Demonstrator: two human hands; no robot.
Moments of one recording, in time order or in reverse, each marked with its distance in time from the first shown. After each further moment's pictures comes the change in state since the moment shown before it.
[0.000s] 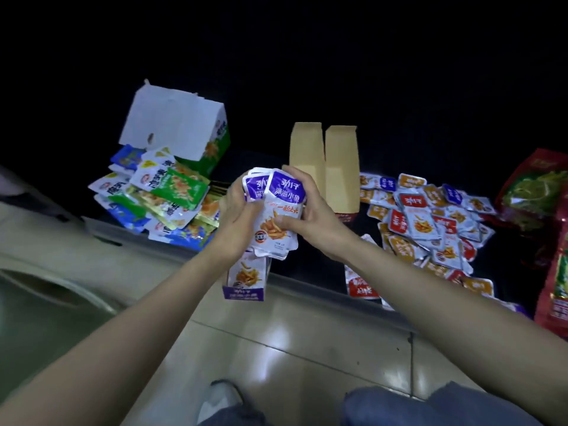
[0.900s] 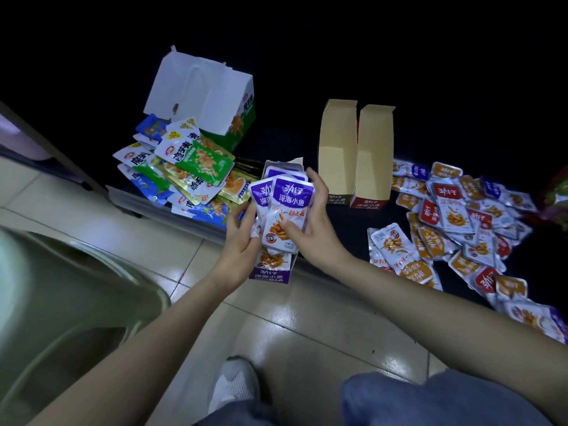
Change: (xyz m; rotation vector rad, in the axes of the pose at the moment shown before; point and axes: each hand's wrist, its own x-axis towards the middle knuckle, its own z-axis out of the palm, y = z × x) left_hand -0.044 -0.077 -0.017 0.005 -0.039 0.030; right_hand -0.003 0.049 0.057 -0.134 0.158 -0.067
